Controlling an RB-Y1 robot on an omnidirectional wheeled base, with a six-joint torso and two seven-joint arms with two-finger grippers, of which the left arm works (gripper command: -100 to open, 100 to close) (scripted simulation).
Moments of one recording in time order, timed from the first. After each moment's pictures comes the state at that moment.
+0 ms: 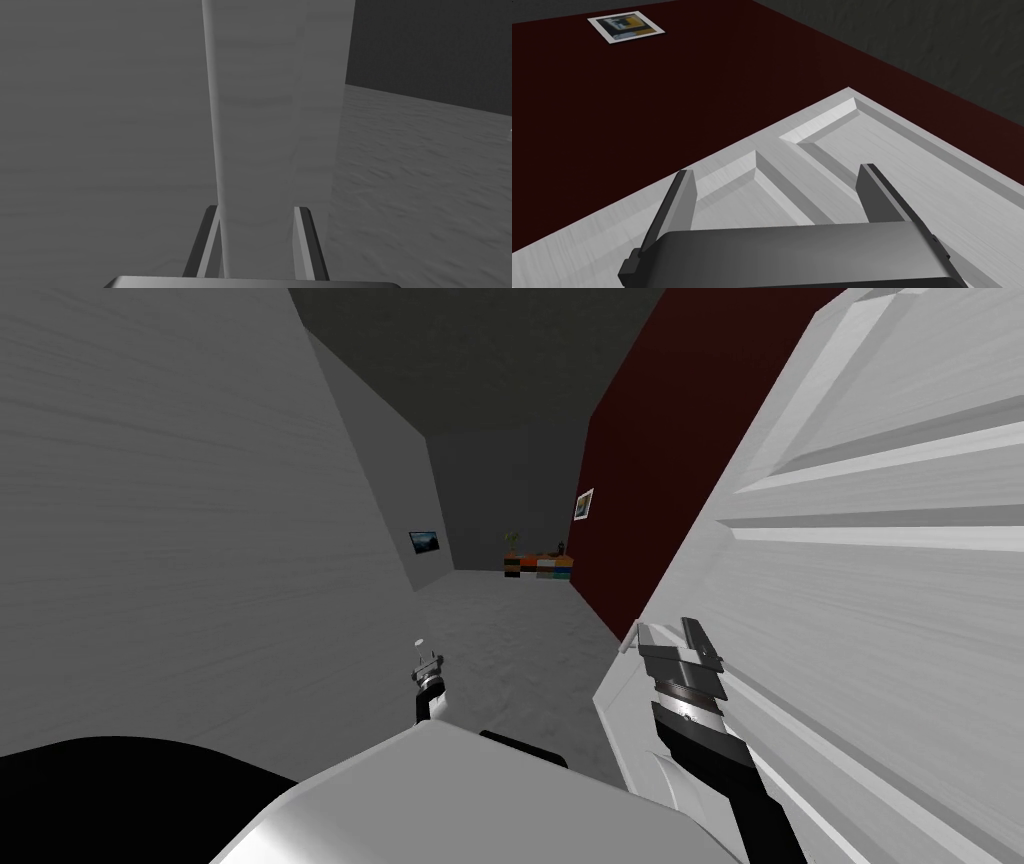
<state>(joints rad) -0.10 0.08 0.43 -0.65 0.66 -0.91 1.16</state>
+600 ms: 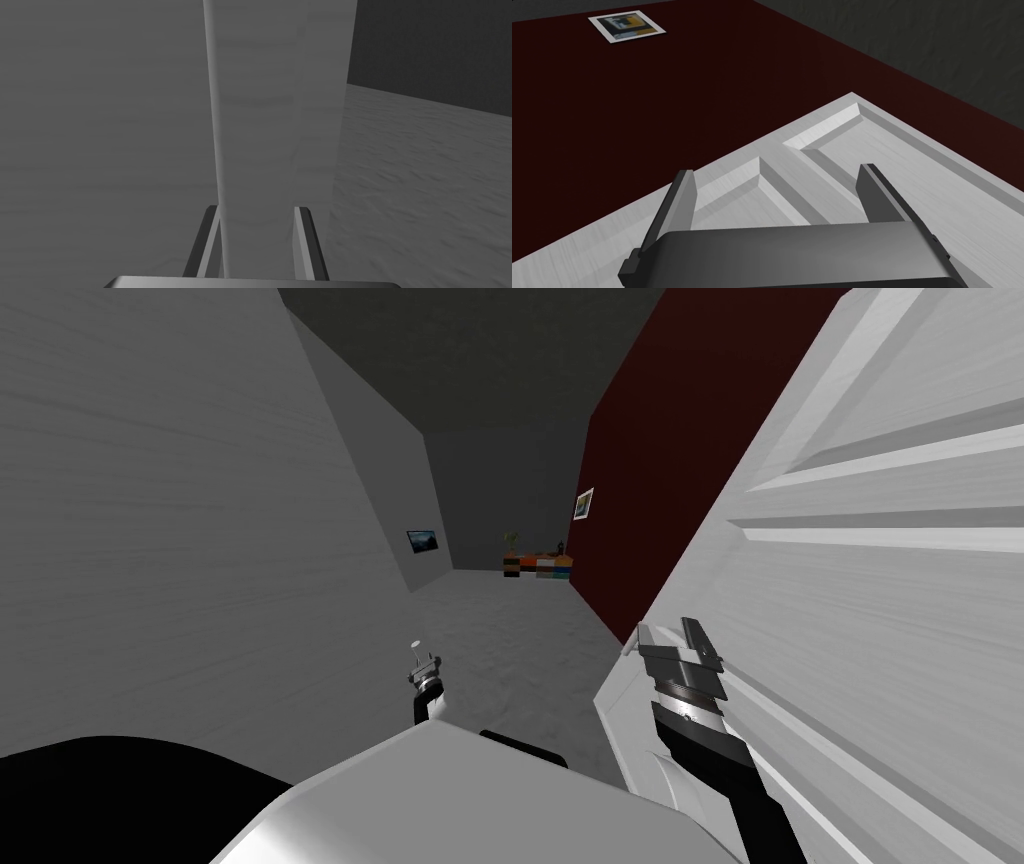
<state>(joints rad) -0.07 0.05 0.45 -0.72 0.68 -0.90 1.12</state>
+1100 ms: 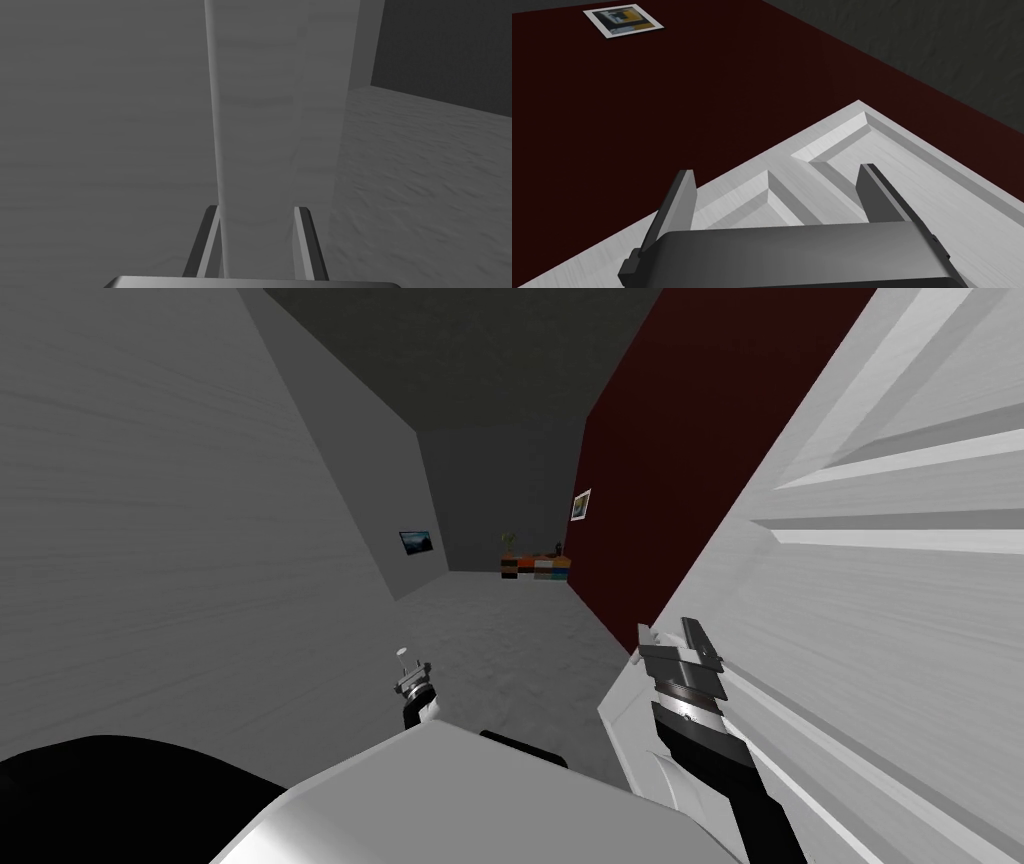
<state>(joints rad) -0.03 0.05 0.51 -0.75 0.74 -0.91 1.09</state>
